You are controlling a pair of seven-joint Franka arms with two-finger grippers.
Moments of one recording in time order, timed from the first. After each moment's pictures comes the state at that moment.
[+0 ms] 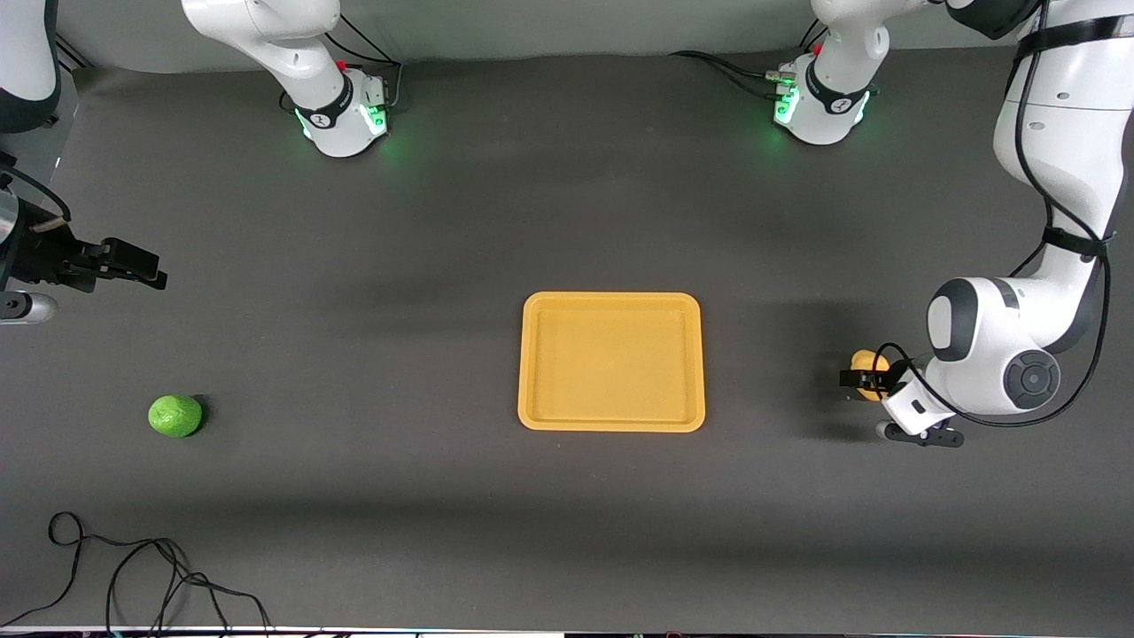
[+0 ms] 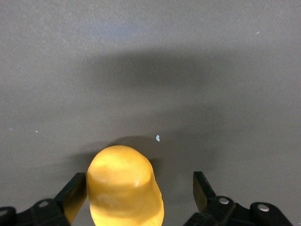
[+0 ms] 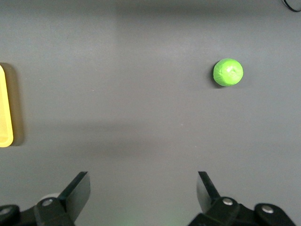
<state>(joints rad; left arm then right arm) 0.21 0.63 -0.21 -1.77 0.05 2.17 0.10 0.01 0.05 -0.06 -1.60 0.00 1.58 -0.04</state>
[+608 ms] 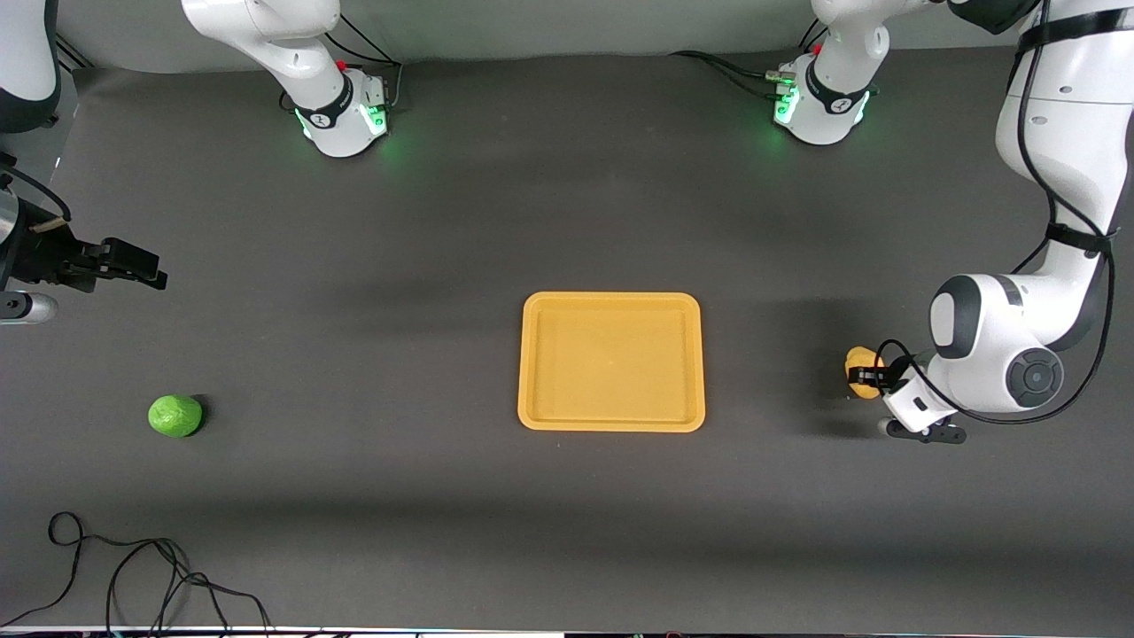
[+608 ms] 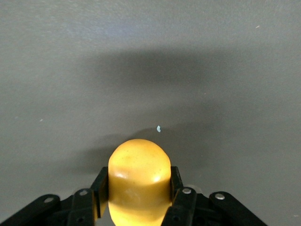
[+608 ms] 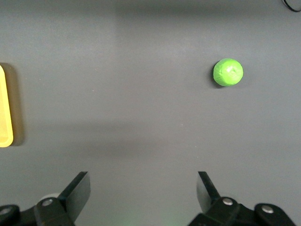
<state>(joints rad) 0.21 0.60 -0.21 -1.77 0.05 2.13 0.07 0.01 0.05 -0.06 -1.60 0.00 1.58 -0.04</state>
